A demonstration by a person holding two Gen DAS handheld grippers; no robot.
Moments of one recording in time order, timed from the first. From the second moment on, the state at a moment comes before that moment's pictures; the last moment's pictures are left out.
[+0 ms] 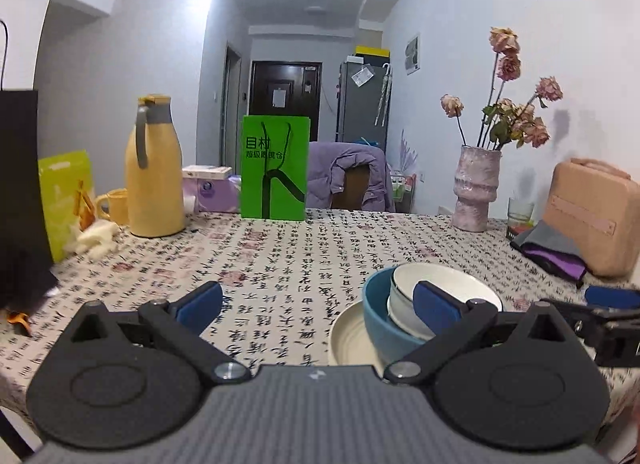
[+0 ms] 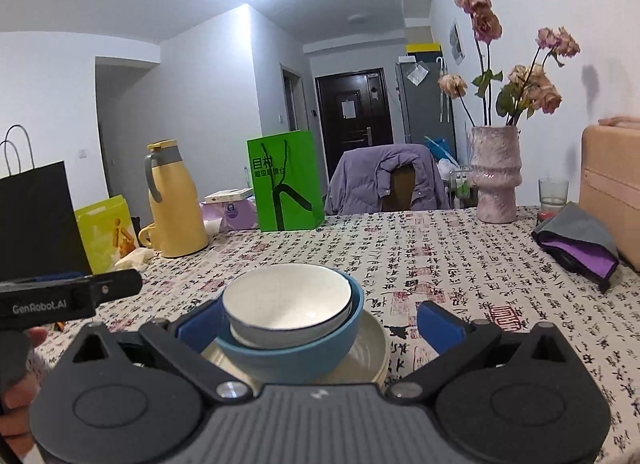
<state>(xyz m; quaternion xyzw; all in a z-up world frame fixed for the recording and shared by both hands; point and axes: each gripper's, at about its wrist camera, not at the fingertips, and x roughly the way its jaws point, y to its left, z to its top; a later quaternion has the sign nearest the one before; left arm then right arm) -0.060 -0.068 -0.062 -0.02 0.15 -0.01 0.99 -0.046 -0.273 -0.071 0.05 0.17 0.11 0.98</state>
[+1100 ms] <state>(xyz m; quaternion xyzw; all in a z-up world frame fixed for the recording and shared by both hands) -0.172 -0.080 -0.108 0.04 0.14 -0.03 0.99 -0.151 -0.249 -0.097 0.00 0.17 0.11 0.98</state>
